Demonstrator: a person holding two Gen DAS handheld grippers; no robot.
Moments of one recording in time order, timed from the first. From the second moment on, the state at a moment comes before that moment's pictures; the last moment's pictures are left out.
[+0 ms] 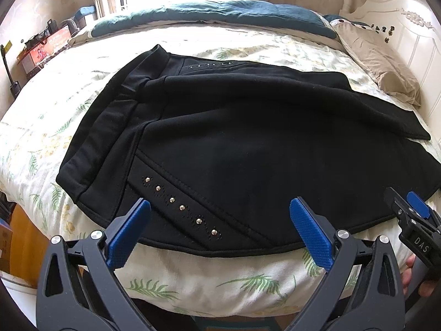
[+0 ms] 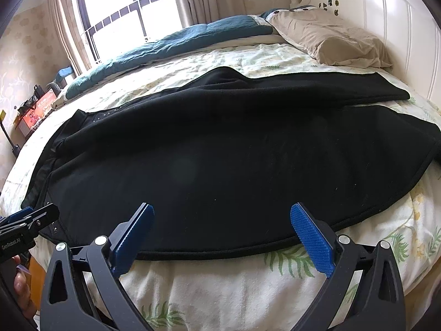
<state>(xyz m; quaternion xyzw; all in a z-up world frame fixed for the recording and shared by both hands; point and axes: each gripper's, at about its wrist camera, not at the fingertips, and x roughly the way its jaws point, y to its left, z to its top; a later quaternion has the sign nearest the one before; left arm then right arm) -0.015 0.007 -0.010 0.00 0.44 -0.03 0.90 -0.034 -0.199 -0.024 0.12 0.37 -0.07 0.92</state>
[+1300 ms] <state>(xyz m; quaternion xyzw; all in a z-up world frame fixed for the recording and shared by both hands) -0.014 0.006 -0.013 0.00 0.45 -0.03 0.89 -0.032 -0.202 -0.027 0.13 0.38 -0.07 0.91</state>
